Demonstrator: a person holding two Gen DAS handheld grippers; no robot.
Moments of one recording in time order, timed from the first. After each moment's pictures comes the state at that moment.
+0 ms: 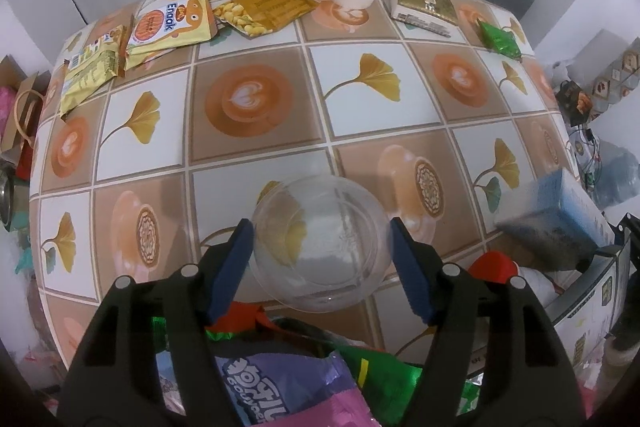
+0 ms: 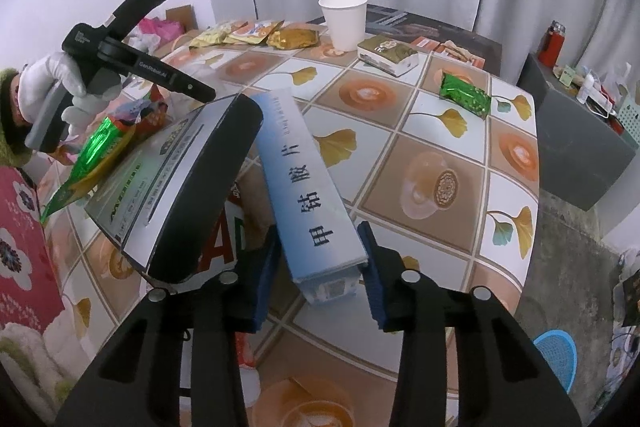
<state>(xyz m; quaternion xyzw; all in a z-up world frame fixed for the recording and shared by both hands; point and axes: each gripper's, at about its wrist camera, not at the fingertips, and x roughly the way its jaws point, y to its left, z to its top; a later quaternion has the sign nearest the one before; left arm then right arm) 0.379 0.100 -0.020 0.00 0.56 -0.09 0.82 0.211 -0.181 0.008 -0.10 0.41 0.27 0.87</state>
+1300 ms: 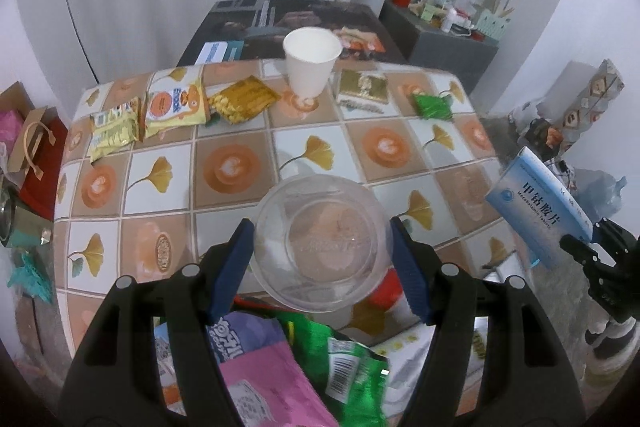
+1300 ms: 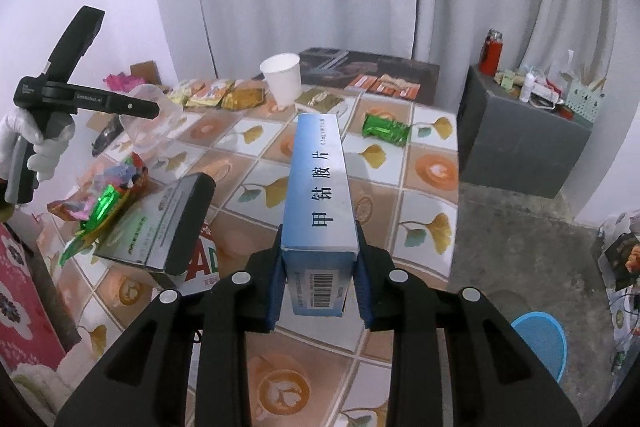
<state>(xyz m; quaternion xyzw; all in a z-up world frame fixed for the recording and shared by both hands) 0.331 0.078 0.078 -0.02 0.46 -0.12 0.88 0.182 -0.247 0.070 -0.04 0.34 0.20 0.92</state>
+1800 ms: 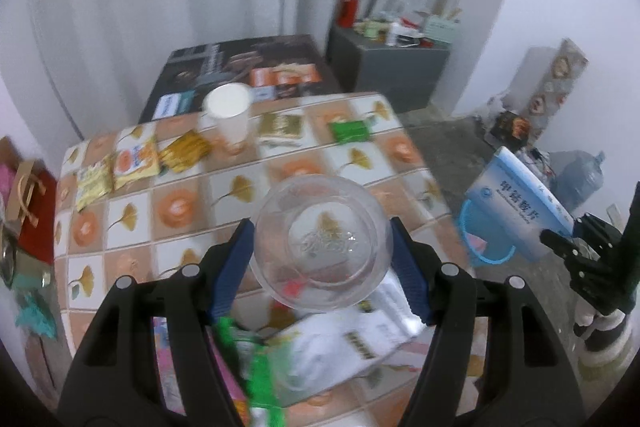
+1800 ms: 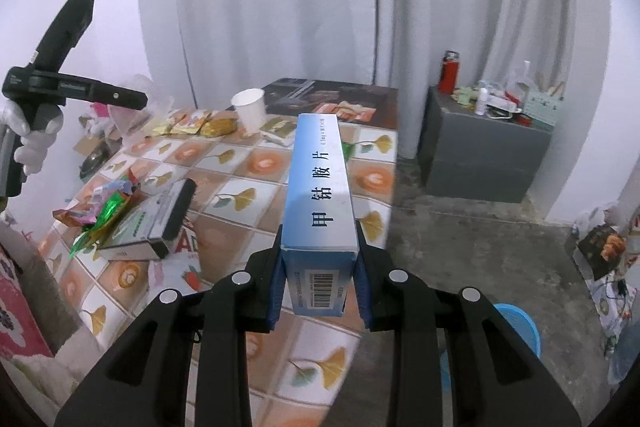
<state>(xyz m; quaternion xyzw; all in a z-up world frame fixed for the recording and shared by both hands) 0.283 -0.017 0.146 0.03 0.42 -0.18 0.89 0.123 -0.322 0.101 -0.03 0.30 0.15 0.94</state>
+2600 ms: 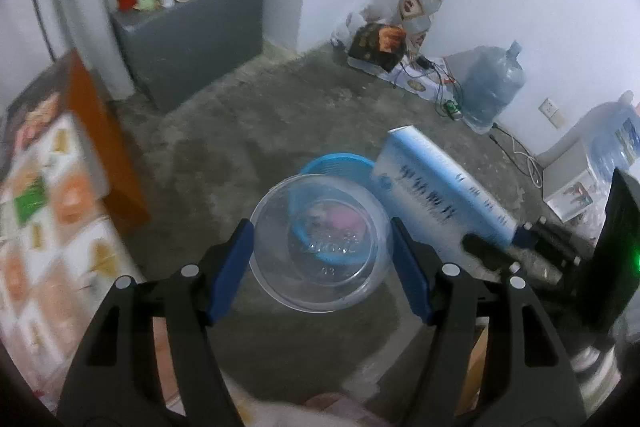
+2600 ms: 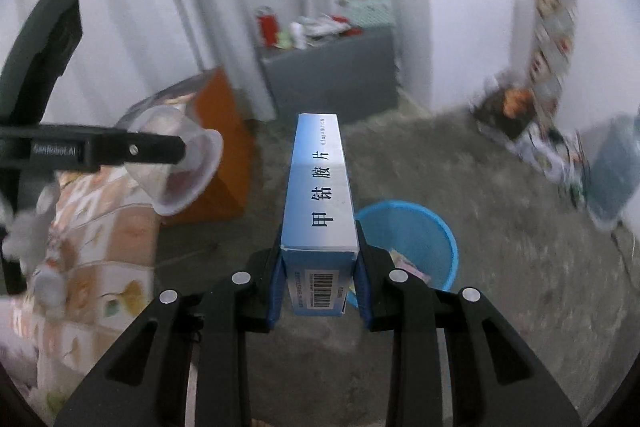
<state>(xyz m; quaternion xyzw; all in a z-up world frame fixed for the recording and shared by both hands) 0.286 -0.441 0.032 0.13 0.47 -0.38 0.79 0.096 -0.582 -0.002 0.15 0.36 -0.07 0.92</state>
